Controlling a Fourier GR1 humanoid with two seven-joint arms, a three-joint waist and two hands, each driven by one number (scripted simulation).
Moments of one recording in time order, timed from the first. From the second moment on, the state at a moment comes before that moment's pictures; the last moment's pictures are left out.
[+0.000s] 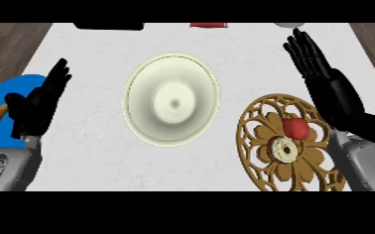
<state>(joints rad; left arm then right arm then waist) -0.23 0.46 -0.04 -1.29 0.17 0.08 -0.02 -0.32 -0.44 0.18 -1.58 -0.27 0.03 -0.23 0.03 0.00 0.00</state>
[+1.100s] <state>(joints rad) -0.22 0.44 0.11 -1.46 0.27 0.13 -0.05 0.00 -0.52 0.54 -1.88 0.60 -0.36 -0.14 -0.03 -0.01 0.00</state>
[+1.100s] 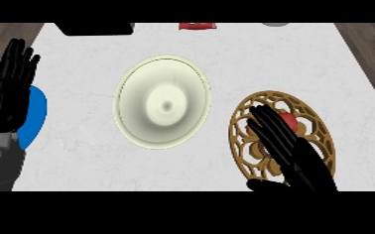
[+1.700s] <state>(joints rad) -0.22 0.43 0.12 -1.47 0.27 0.13 -0.05 0.06 -0.80 0.48 -2.28 0.73 0.15 0.44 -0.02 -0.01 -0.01</state>
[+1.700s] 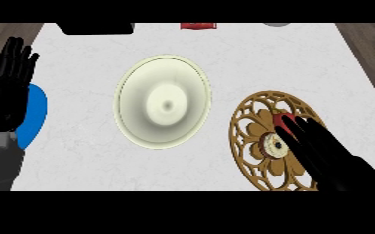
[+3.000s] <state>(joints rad) -0.23 0.36 0.17 -1.49 0.21 0.07 -0.03 -0.05 -0.60 0.35 -2.01 0.82 0.53 0.44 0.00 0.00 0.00</state>
